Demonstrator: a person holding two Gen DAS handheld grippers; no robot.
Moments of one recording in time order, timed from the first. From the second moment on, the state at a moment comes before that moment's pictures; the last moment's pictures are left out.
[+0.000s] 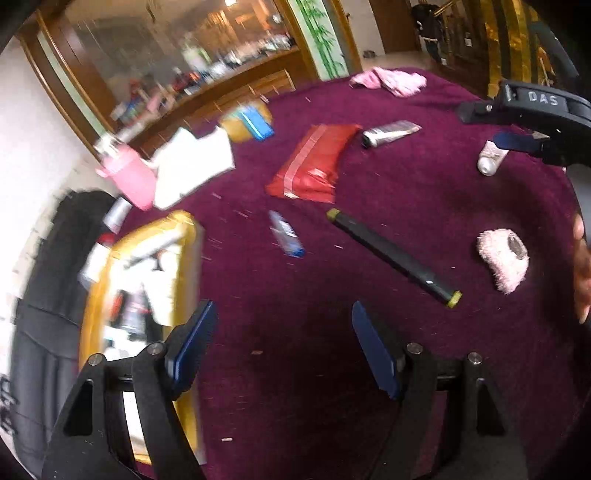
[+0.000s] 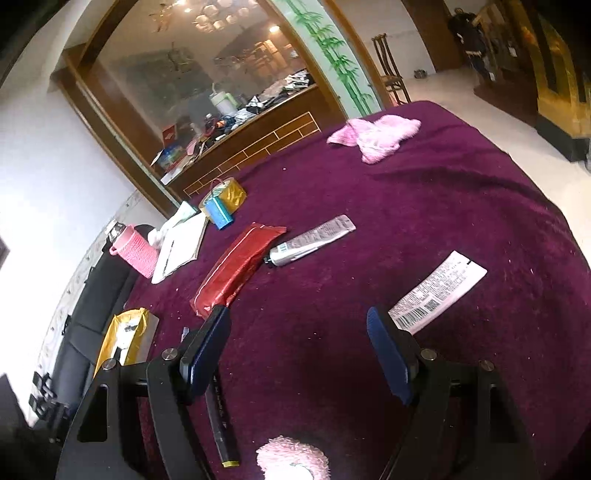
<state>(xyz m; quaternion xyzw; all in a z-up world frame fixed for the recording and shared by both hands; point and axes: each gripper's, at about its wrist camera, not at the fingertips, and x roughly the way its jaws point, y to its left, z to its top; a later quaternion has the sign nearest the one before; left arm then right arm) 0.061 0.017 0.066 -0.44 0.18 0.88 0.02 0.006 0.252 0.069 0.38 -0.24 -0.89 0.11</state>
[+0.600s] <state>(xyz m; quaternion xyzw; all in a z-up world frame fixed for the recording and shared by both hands) -0.005 0.042 0.016 -0.51 0.05 0.85 0.07 0.007 0.270 0.068 0.37 -0.26 -0.89 0.09</state>
